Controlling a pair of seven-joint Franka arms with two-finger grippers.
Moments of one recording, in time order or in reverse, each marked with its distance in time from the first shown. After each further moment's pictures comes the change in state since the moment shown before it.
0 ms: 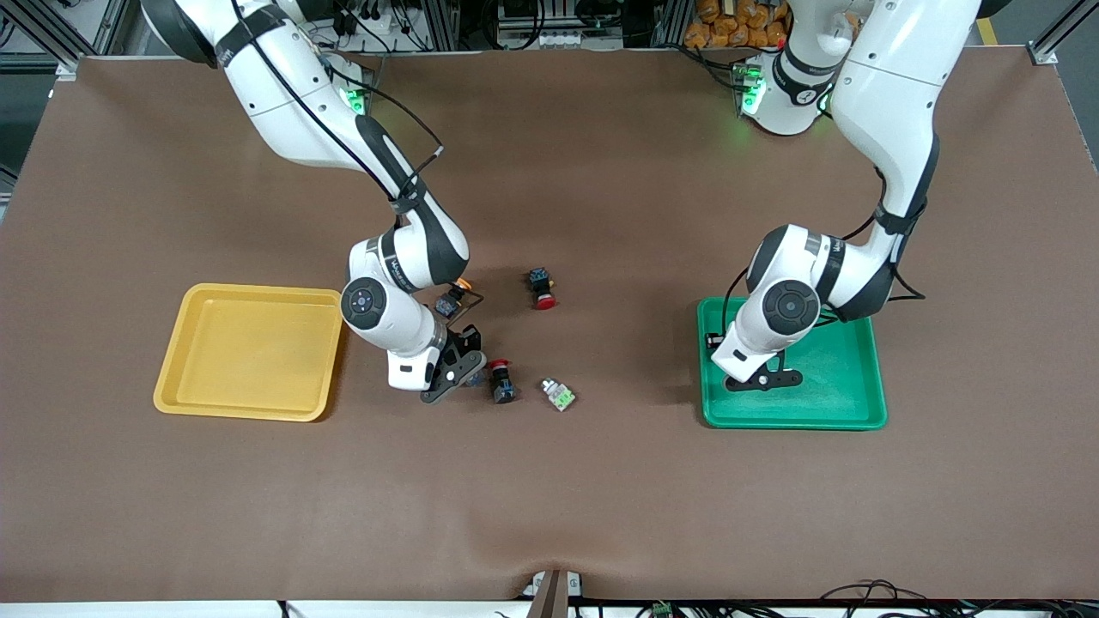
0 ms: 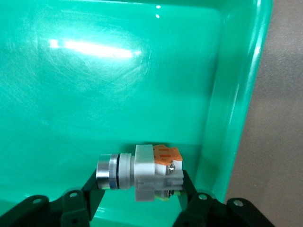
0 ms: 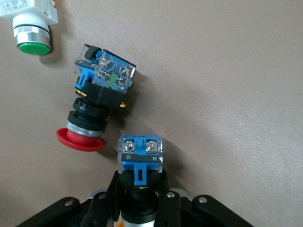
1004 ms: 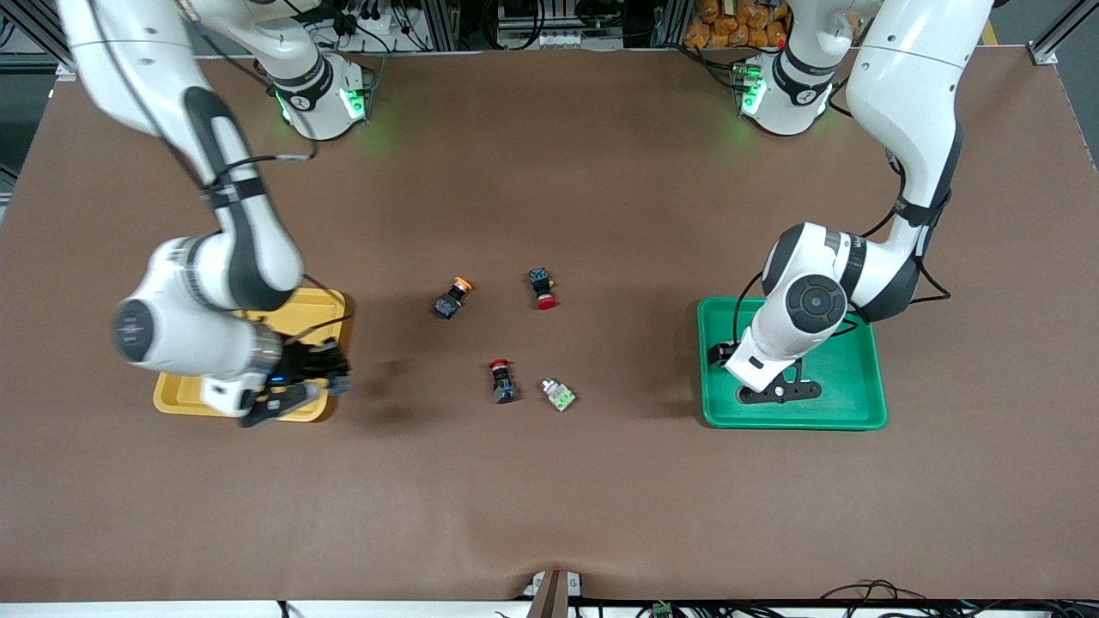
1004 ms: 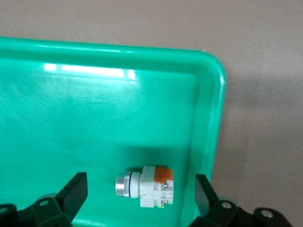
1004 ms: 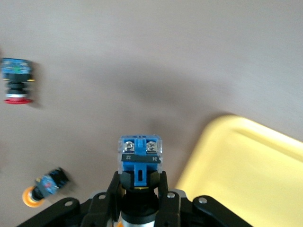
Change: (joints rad) left arm 0.020 -0.040 -0.011 0.071 0.000 0.003 0.039; right arm -0.357 -0.218 -0.071 0.009 -0.004 -0.439 -0.001
